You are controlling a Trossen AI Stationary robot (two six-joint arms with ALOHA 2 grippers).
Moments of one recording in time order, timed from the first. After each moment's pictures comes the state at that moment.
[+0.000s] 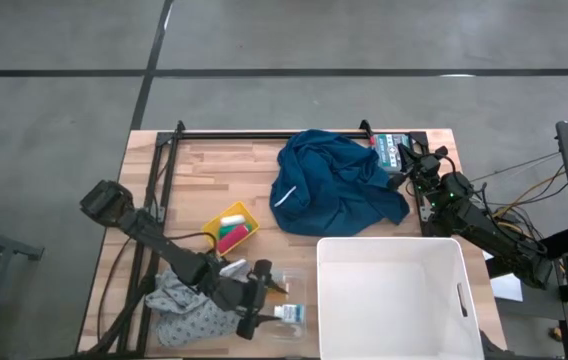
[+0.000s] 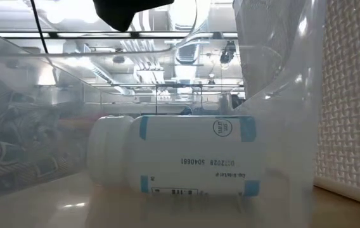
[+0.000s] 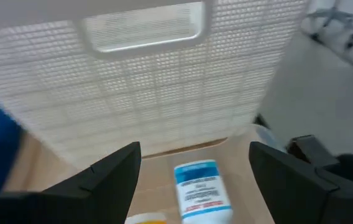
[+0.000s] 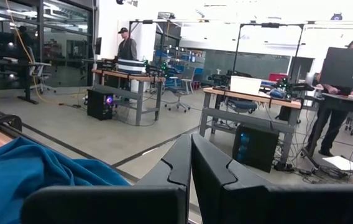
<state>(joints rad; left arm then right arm) -0.60 1.71 0.96 0.28 -0.33 -0.13 -0.66 0.08 0.01 0.24 0.34 -0.16</state>
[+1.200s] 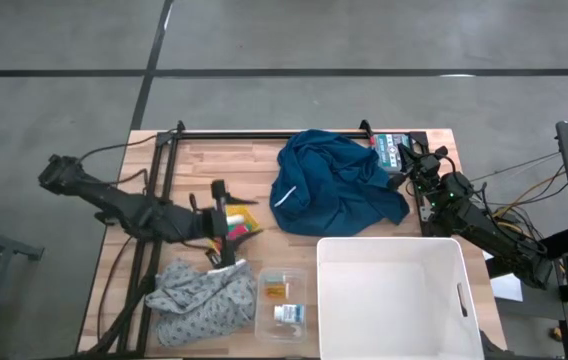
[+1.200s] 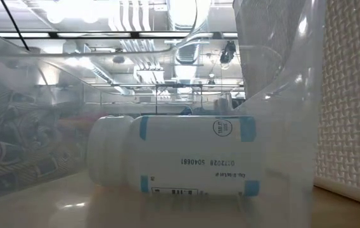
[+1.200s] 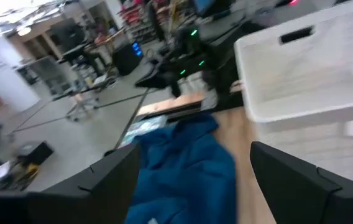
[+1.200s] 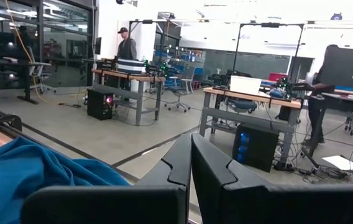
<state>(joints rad) -0.40 1.14 0.96 -0.07 -0.63 0.24 -0.66 0.08 0.01 0.24 0.34 -0.16</state>
